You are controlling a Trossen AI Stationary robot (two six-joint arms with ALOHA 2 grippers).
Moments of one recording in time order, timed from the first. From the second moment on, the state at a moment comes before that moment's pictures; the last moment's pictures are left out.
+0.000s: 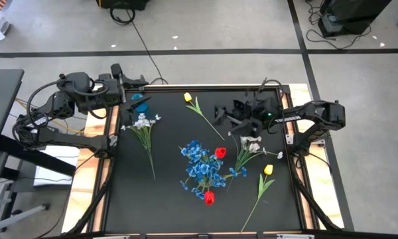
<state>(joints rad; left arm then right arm) 0.19 0.86 1.32 -0.48 -0.09 0.22 -0.26 1.55 0.76 1.56 -0.79 1.03</state>
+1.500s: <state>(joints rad) 0.19 0.86 1.32 -0.48 -0.09 0.22 -0.55 1.55 1.30 -1.03 -0.11 0.77</state>
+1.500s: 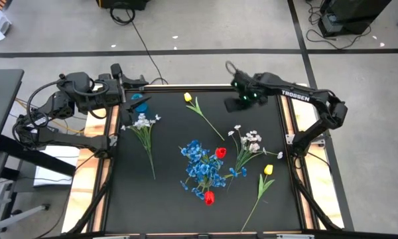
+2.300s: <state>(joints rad) 0.19 0.86 1.32 -0.48 -0.09 0.22 0.11 1.23 0.80 -0.87 -0.19 1.88</state>
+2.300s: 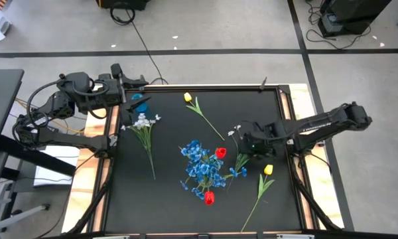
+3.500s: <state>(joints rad) 0.19 0.86 1.32 -0.48 -0.09 0.22 0.45 1.32 0.53 -0.65 -0.23 2.35</state>
